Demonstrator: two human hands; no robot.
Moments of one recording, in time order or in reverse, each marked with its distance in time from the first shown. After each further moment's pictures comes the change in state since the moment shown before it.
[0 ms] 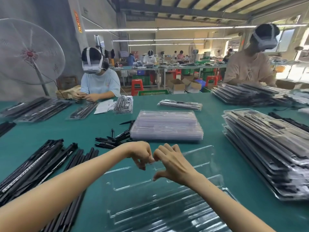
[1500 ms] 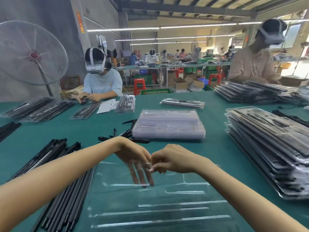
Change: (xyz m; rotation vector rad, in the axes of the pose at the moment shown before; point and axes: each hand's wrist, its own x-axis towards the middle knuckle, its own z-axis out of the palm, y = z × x) left_hand -0.024 -0.002 -0.022 -0.288 -0.811 0.029; right_hand 0.015 -0.009 -0.054 0.306 -0.364 -0.052
